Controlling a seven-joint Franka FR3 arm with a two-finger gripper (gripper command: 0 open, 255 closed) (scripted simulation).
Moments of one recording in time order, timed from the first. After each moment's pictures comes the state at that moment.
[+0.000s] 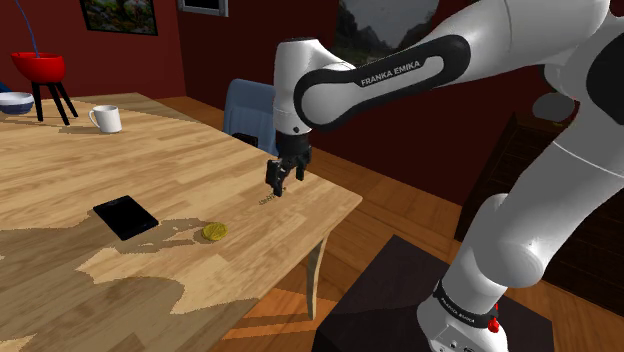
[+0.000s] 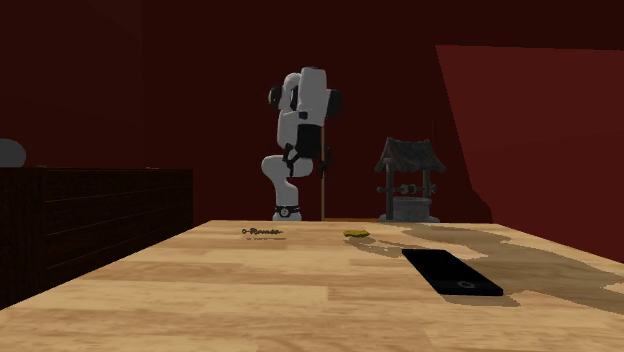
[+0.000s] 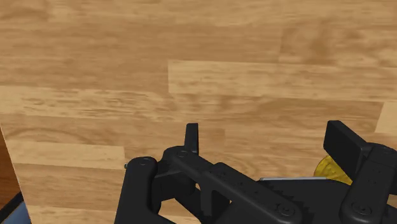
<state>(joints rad) 0.08 -0.19 0.29 -2.23 -0.02 2.05 0.26</state>
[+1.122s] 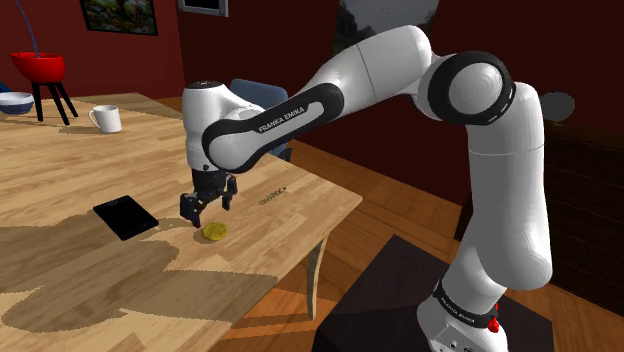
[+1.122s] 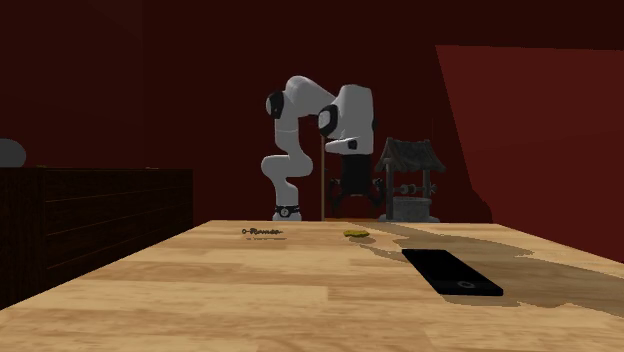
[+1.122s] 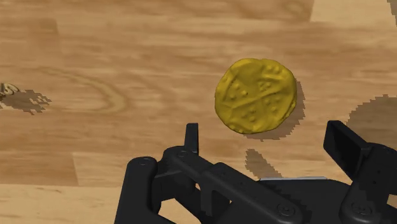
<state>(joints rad) 0.20 0.44 0.34 -1.72 -0.20 2.17 0.49</state>
